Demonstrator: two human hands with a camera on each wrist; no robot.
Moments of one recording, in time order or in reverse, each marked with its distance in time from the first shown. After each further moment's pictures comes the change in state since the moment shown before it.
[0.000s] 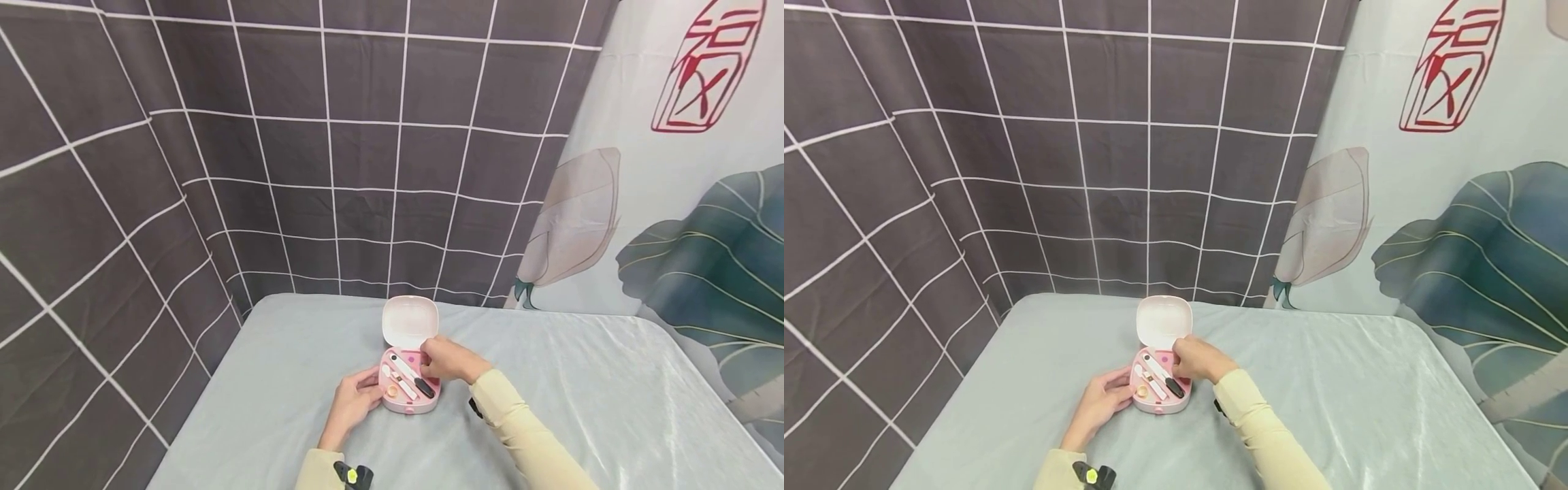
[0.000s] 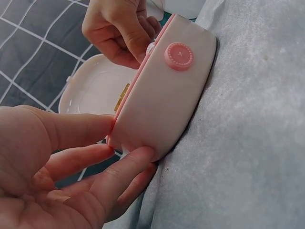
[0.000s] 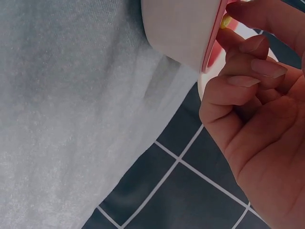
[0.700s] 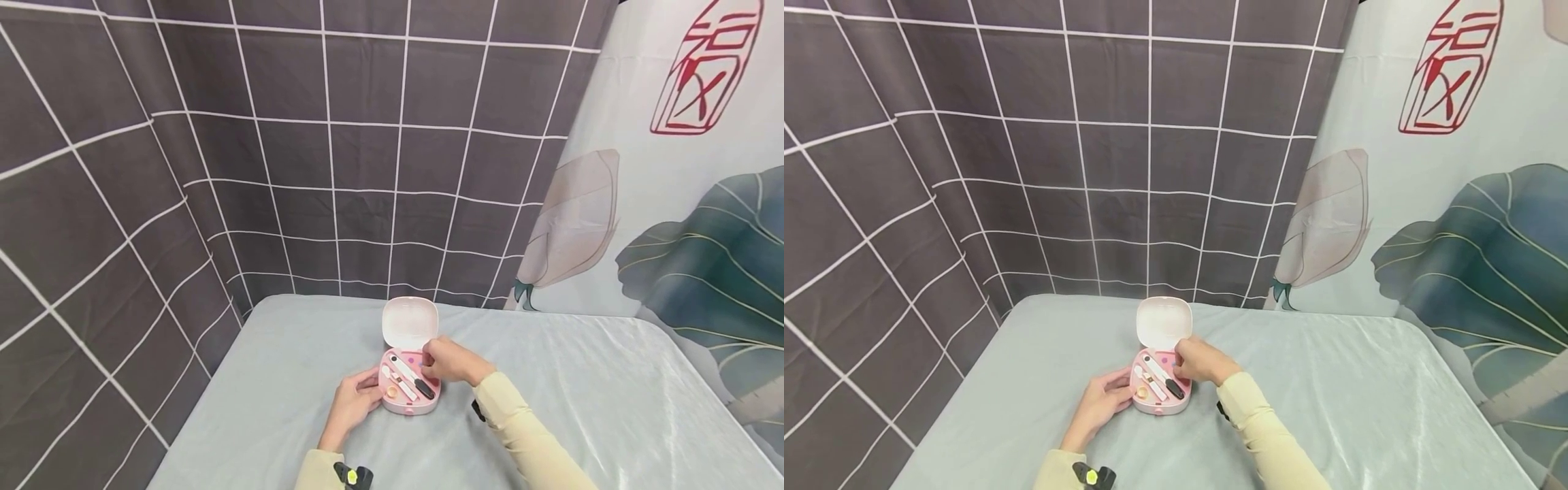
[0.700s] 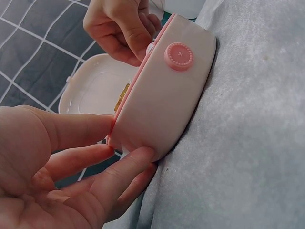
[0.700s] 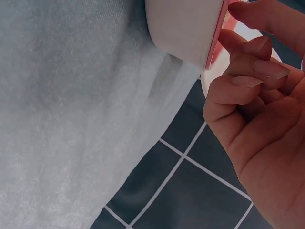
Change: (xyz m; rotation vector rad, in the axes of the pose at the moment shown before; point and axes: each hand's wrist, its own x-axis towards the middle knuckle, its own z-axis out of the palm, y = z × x) left_hand -0.003 0.004 -0.002 0.002 -0.004 0.007; right_hand -0.004 0.002 -0.002 0.036 0.019 -0.017
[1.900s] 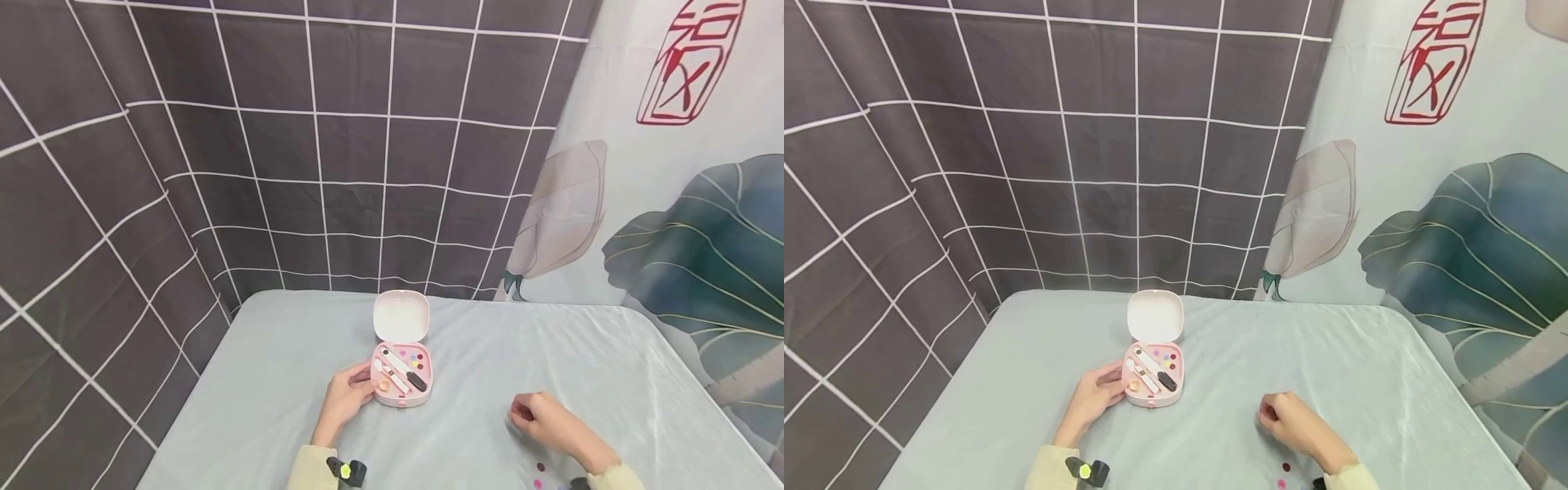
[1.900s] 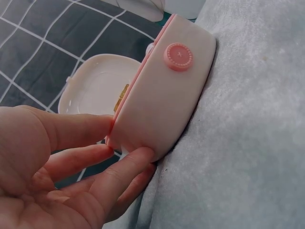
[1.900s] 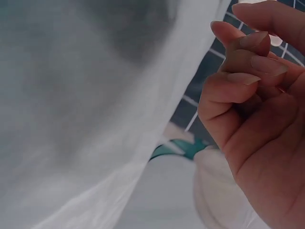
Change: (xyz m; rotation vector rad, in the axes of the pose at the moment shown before) left_hand 0.003 -0.001 0.001 0.029 0.019 -0.001; right_hand -0.177 0.055 0.007 0.177 0.157 0.083
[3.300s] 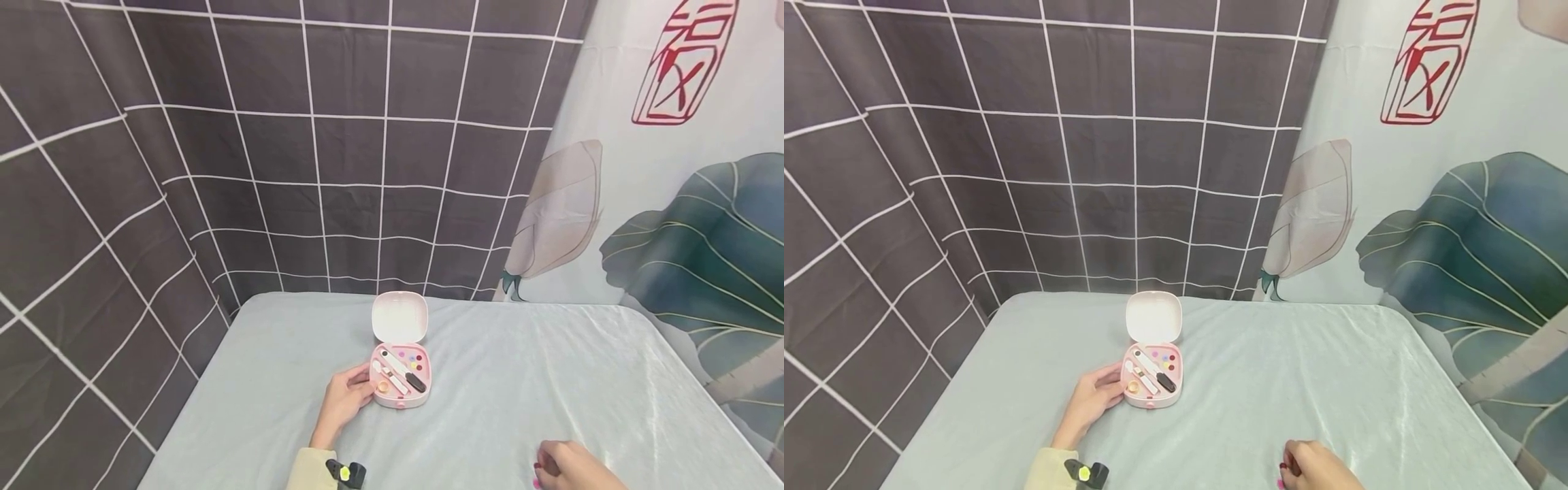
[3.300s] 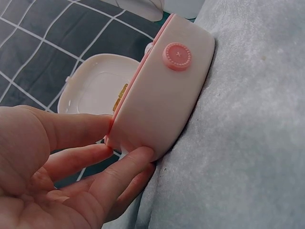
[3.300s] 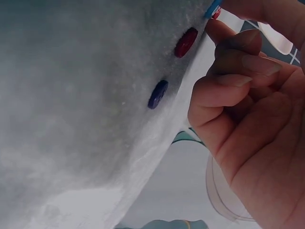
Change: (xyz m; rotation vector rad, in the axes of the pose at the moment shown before) left_hand -0.001 0.001 0.001 -0.003 -0.001 -0.023; right_hand -0.063 0.001 0.015 -0.034 -0.136 0.211
